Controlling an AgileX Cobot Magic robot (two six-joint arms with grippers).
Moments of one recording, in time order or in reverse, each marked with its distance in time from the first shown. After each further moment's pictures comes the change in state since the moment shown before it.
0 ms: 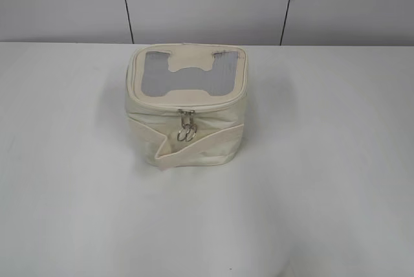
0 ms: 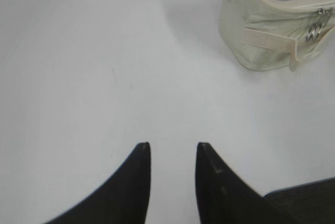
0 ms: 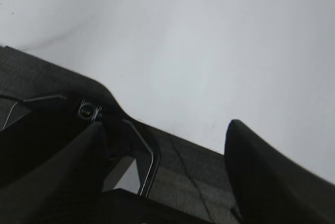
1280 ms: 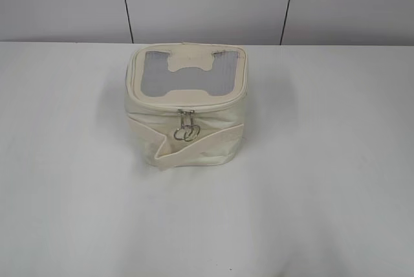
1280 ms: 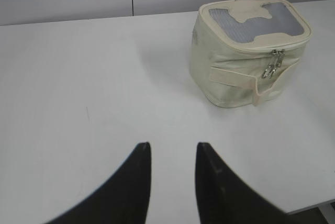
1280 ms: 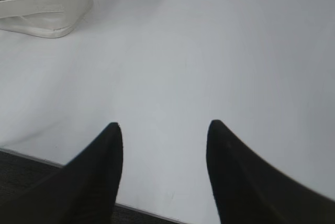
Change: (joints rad) left arm 0.000 -0.238 0.077 -0.084 -0.051 0.012; right arm 0.000 -0.584 0.023 -0.120 -0.003 0.085
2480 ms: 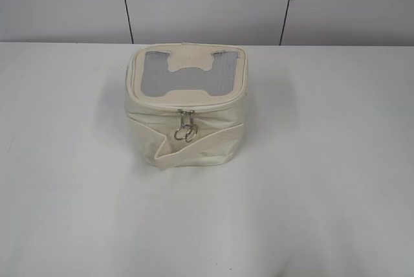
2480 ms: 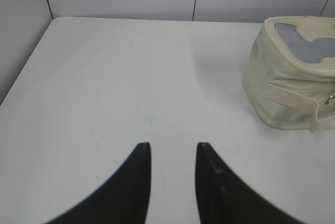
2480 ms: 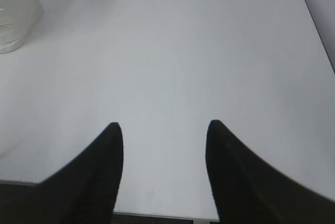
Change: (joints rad) left arm 0.238 -0.001 0.000 -0.001 -0.006 0.000; right arm -0.186 0.000 0.000 0.000 -0.001 0.002
